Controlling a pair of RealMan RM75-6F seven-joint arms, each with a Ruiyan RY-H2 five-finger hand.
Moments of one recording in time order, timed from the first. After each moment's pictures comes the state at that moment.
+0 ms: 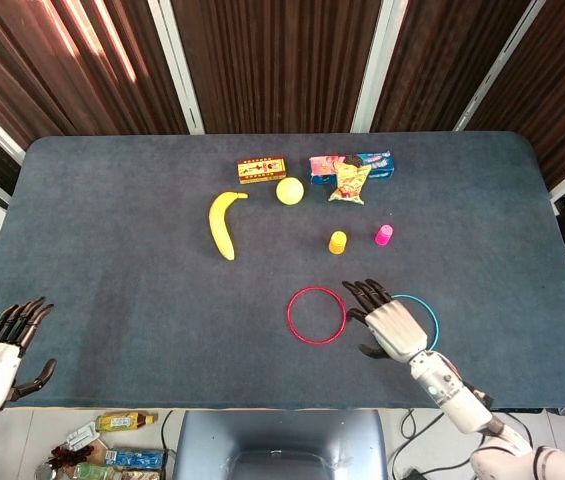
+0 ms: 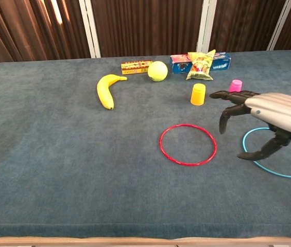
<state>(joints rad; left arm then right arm) -0.12 -1.11 0.03 -1.53 1.64 1.50 -0.21 0.46 -1.52 0.06 -1.33 -1.66 1.08 -0.02</state>
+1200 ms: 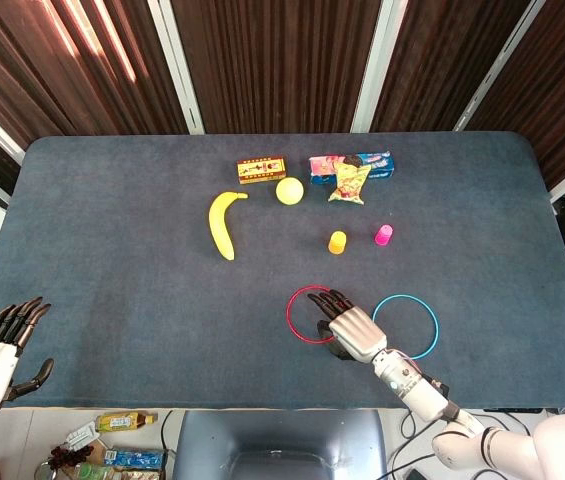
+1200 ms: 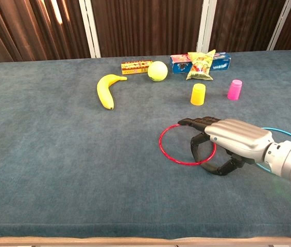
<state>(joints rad) -0.13 -1.10 0.03 -1.53 1.63 1.49 -0.21 0.58 -1.73 0.00 -1.09 -1.63 1.03 0.04</state>
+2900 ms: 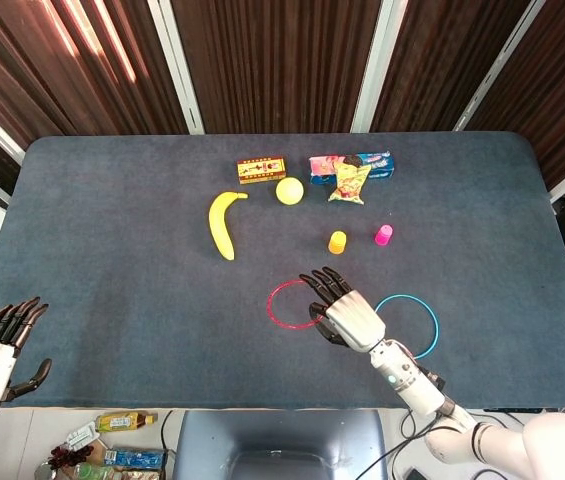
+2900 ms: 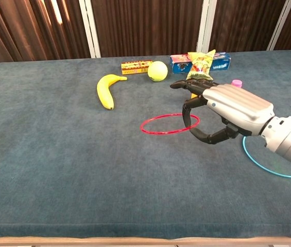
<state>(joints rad) -0.12 -1.09 0.03 -1.53 1.63 1.50 -0.20 0.60 -1.77 0.04 -1.03 -1.69 1.28 0.09</state>
